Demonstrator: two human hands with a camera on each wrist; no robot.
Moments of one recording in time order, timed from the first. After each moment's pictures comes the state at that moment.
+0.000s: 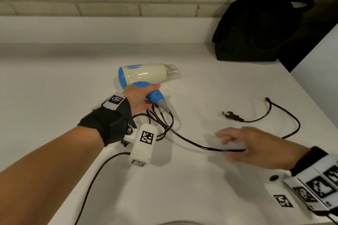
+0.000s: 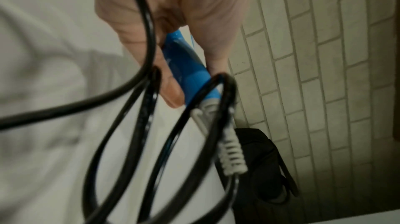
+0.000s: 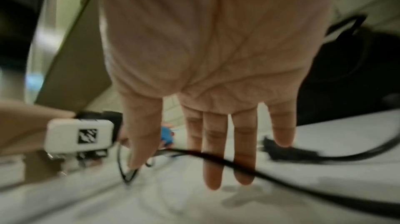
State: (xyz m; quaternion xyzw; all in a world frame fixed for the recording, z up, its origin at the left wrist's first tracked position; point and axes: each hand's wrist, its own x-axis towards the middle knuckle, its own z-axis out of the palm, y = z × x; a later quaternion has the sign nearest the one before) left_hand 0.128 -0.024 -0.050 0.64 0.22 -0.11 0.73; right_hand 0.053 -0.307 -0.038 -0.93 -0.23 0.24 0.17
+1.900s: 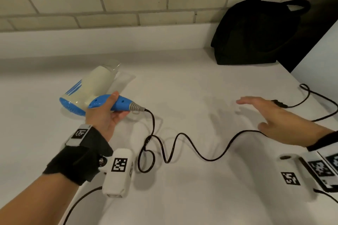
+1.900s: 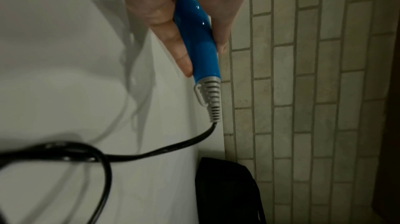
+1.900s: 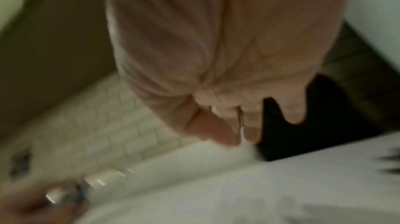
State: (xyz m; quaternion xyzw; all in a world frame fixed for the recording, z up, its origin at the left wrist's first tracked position) left_hand 0.111 0.044 -0.068 0.48 0.26 0.09 0.83; right_hand 0.090 -0.325 -0.015 -0.95 -0.15 0.17 0.20
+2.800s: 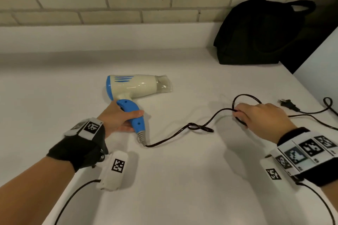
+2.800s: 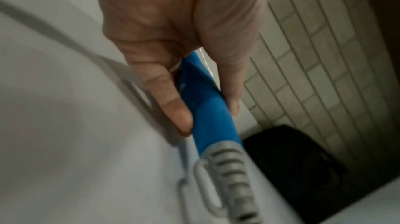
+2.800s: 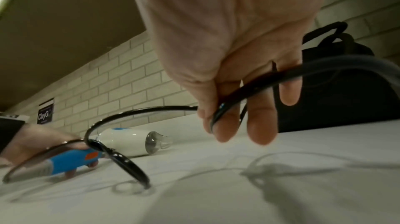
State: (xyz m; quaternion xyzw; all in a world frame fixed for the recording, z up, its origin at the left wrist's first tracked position) left_hand 0.109 0.045 -0.074 0.73 0.19 -0.16 0.64; right_hand 0.097 -0.295 -0.030 -0.99 -0.09 0.06 -0.03
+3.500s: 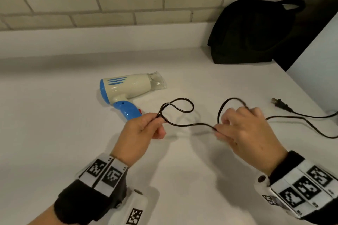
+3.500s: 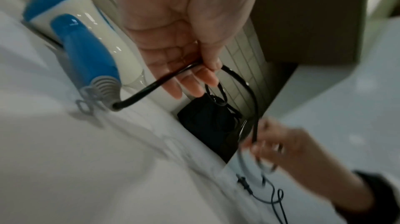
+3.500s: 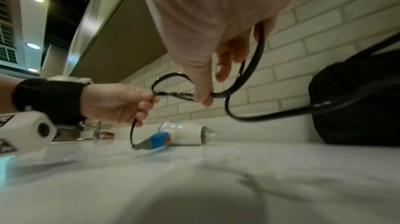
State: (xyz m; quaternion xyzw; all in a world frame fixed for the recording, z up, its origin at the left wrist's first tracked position) left_hand 0.053 -0.030 -0.047 0.79 -0.02 -0.02 0.62; right_hand 0.054 -0.272 -0.039 -0.95 -0.29 -0.15 0.00
